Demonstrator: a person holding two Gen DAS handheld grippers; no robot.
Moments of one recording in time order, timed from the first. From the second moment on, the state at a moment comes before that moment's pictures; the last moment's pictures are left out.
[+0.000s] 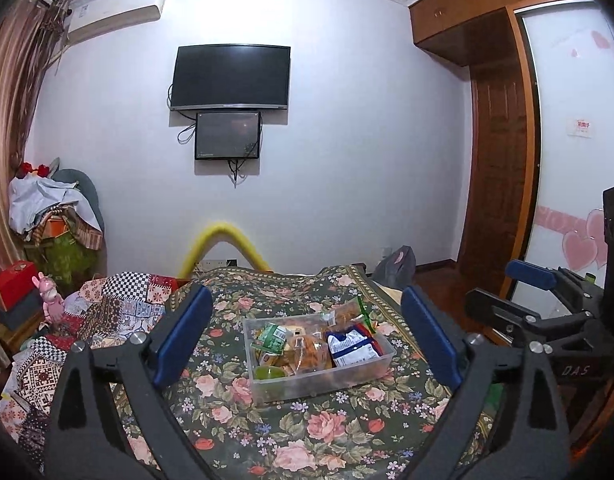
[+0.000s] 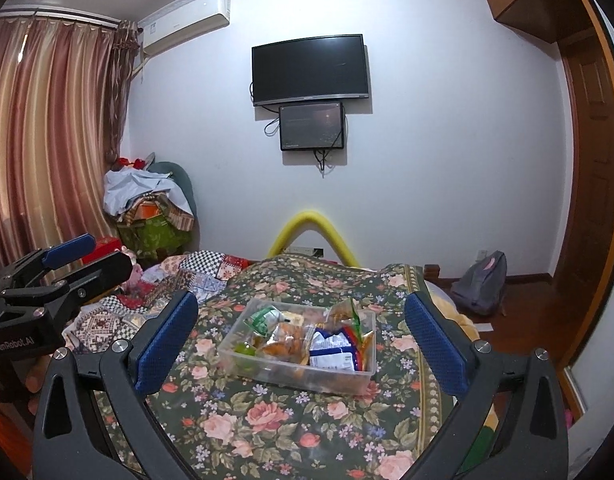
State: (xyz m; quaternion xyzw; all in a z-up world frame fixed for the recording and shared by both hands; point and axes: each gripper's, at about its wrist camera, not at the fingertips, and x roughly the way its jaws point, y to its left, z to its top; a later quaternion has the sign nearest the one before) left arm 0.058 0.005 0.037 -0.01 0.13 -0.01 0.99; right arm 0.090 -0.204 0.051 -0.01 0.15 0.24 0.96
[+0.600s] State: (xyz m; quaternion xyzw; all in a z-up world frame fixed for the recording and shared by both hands) left arm 0.060 0.005 0.023 -0.01 0.14 0.00 0.99; right arm 0.086 -0.208 0.048 0.00 0.16 0.23 0.96
